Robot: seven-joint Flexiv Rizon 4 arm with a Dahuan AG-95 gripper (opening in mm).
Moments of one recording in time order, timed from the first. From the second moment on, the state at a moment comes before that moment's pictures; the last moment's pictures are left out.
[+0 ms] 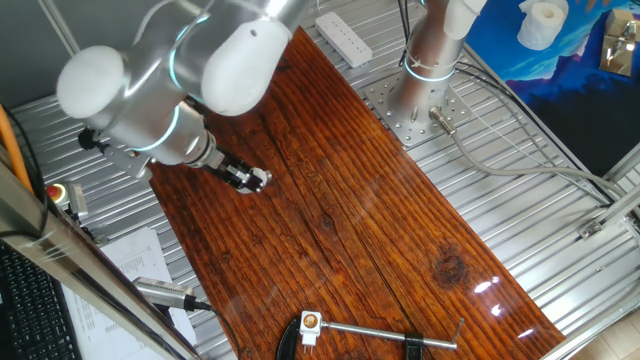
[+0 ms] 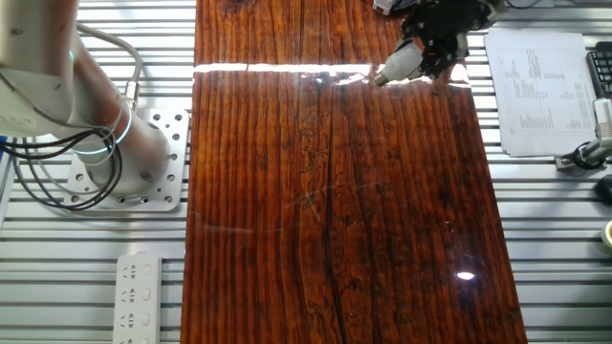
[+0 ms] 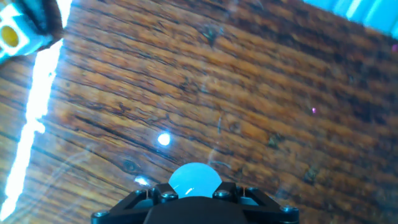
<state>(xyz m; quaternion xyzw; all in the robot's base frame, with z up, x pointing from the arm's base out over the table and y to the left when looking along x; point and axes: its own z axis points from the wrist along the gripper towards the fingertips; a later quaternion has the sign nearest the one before) 0.542 0.113 0.174 0.23 -0.95 -0.05 0.20</state>
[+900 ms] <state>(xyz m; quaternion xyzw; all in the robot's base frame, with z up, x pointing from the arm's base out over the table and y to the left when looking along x) 0.526 0.200 0.193 0.27 -0.96 -0.10 0.04</state>
